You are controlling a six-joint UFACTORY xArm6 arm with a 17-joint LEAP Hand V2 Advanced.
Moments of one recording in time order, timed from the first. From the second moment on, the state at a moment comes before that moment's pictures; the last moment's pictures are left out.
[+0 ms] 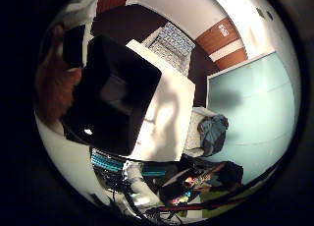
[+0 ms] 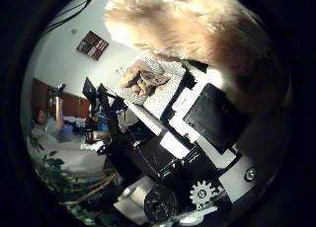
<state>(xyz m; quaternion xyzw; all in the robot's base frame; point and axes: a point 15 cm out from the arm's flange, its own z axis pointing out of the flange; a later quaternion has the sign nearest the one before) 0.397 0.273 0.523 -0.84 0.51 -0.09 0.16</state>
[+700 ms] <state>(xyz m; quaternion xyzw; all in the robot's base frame) 0.405 0.221 0.509 -0.83 0.53 -0.08 0.11</state>
